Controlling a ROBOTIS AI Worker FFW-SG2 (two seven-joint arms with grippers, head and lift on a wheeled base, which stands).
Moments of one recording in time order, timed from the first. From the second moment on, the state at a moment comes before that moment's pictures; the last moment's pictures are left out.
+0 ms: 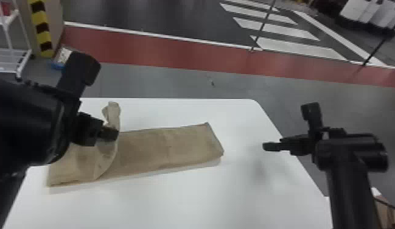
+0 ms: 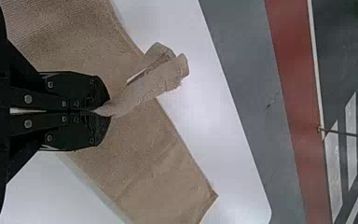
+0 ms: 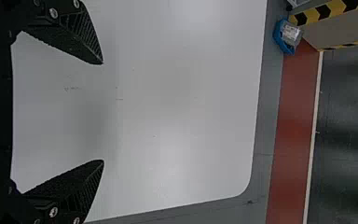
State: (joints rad) left arm -0.37 0.00 -0.36 -1.95 -0.30 1.57 -0.63; right arm -0.33 -0.39 -0.44 -1.28 0.49 0.74 1.01
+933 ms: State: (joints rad) left arm -0.26 0.00 -0.45 -2.03 -0.21 1.49 -0.49; right arm -0.32 -0.38 -0.45 -1.42 0.44 0.92 1.05
